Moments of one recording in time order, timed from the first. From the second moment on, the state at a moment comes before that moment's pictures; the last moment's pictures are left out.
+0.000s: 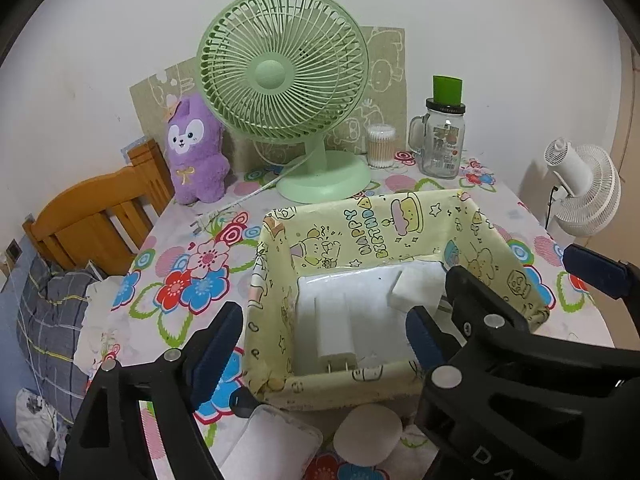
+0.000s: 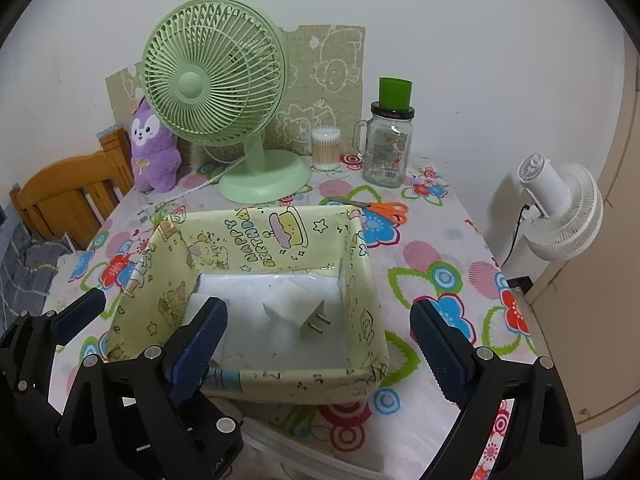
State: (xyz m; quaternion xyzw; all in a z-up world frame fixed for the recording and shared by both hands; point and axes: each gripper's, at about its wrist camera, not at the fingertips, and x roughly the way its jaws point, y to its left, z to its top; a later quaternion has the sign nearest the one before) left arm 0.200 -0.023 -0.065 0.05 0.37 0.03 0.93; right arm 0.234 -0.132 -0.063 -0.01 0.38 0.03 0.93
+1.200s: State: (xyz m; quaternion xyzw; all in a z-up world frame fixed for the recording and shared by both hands) left arm 0.116 -0.043 -0.050 0.06 0.36 0.01 0.93; right arm 0.146 -0.147 -0.040 -0.04 0.35 0.04 0.93
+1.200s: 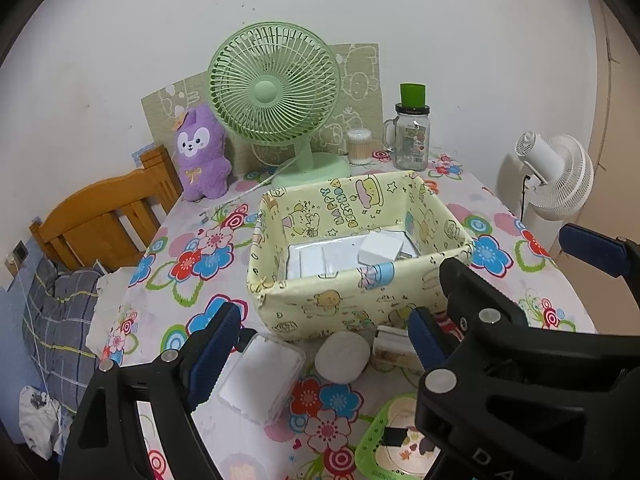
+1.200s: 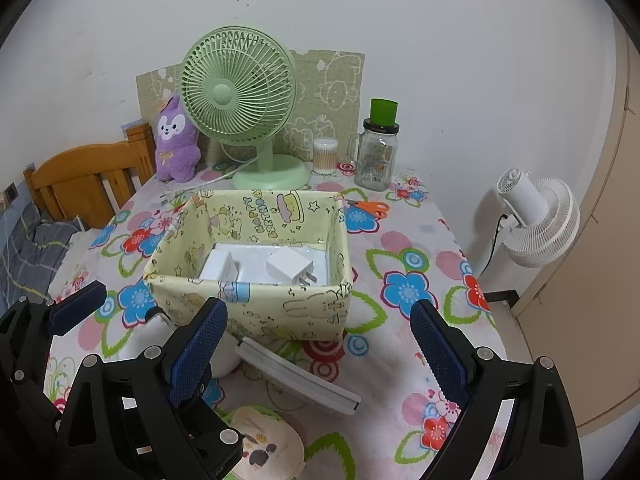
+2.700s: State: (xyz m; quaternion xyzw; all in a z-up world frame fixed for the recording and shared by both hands) left arm 0.086 -0.084 -0.109 0.06 0.42 -0.04 0.90; right arm 0.118 -0.181 -0.099 -0.06 0.40 0.08 0.91
